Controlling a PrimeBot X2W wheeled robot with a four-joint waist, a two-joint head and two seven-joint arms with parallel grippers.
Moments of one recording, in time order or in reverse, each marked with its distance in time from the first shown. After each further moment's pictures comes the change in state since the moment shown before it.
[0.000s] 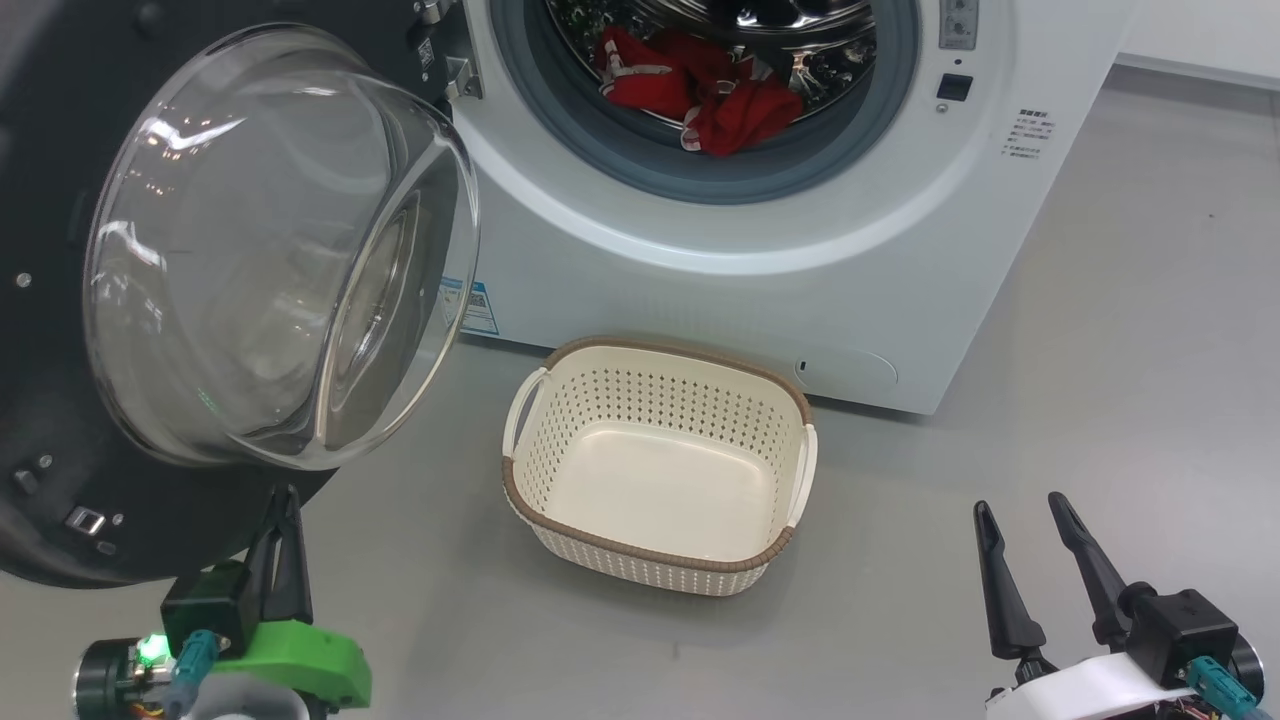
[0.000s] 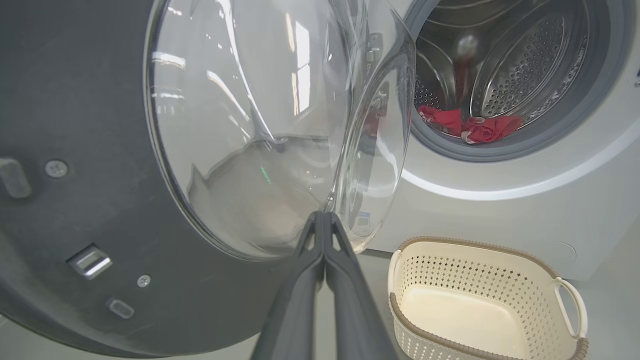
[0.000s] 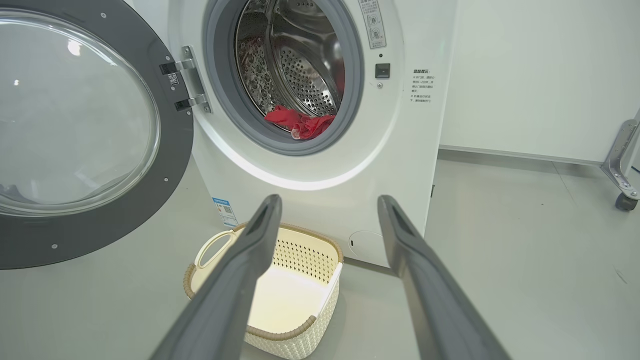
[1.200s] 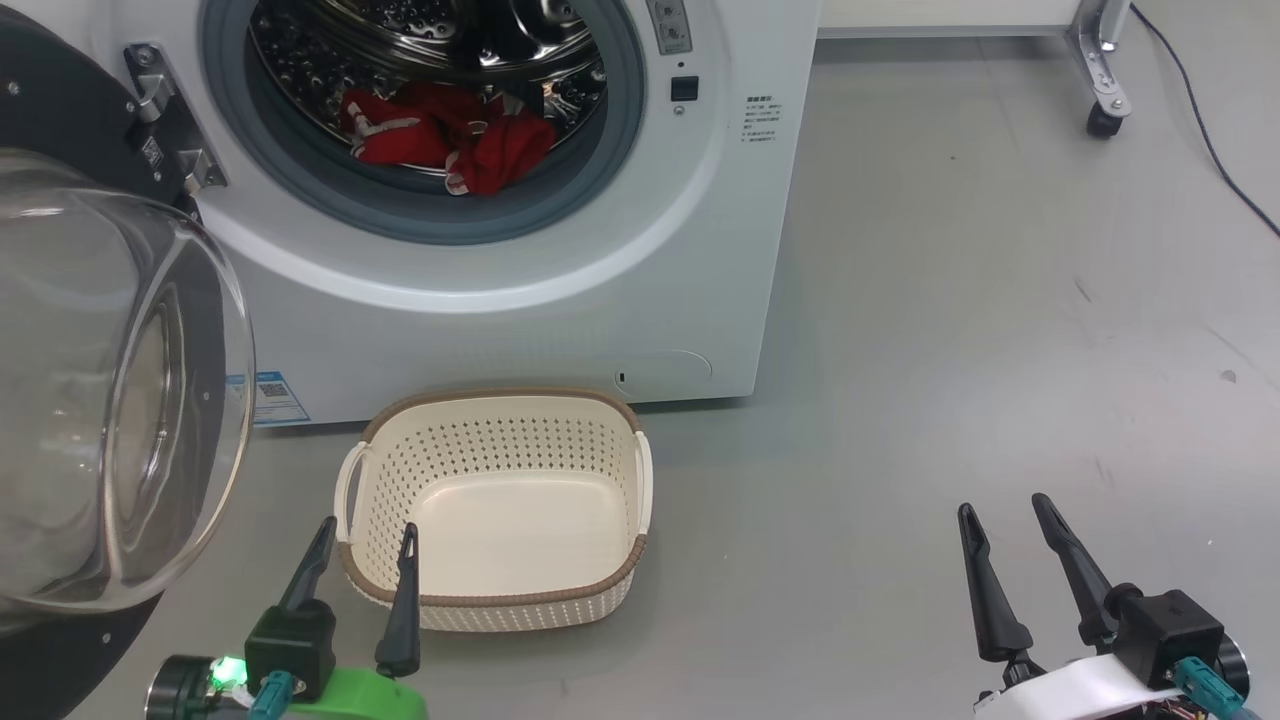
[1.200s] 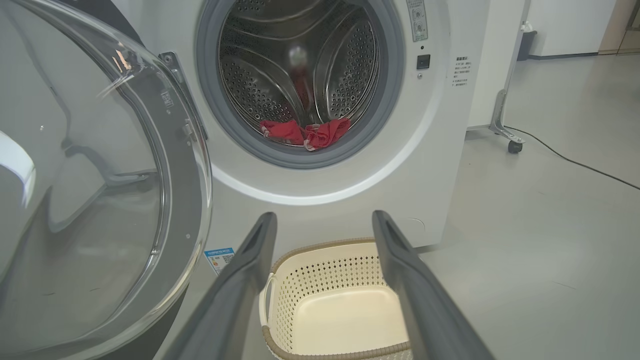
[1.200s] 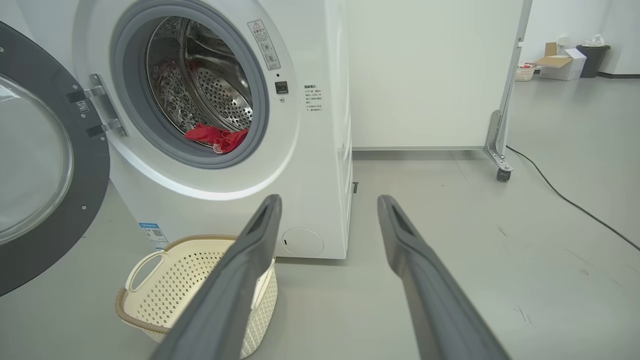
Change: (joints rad) left arm 0.081 -0.003 -0.120 -0.068 0.030 -0.025 0.000; right arm 0.000 0.000 0.030 -0.001 0.009 -0.001 0.000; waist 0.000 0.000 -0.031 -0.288
